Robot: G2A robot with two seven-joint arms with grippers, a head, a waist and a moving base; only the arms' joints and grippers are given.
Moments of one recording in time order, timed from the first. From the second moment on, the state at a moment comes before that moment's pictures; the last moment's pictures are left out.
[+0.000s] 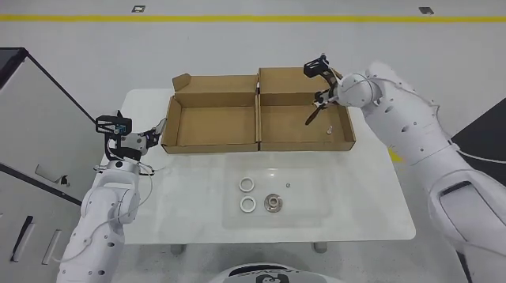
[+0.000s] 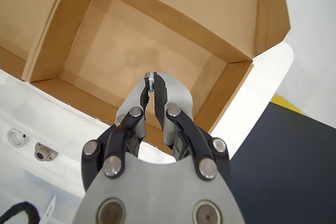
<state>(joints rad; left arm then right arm) 1.73 -1.15 -1.60 -1.80 1.33 0.00 0.00 -0.62 -1.09 0.73 -1.13 -0.69 -0.05 1.11</state>
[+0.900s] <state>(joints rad) 1.73 -1.15 -1.60 -1.80 1.33 0.00 0.00 -0.62 -1.17 0.60 -0.98 -0.81 -0.09 1.17</state>
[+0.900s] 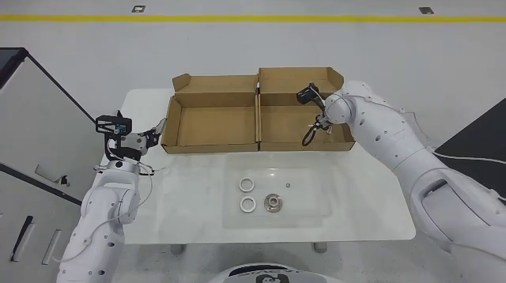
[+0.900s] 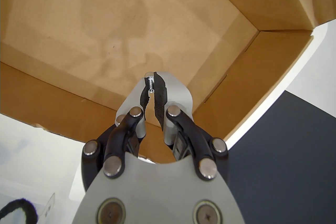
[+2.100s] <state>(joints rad) 1.73 -1.15 -1.60 -1.80 1.33 0.00 0.00 -0.65 -1.13 0.82 -1.25 -0.80 -0.14 1.25</state>
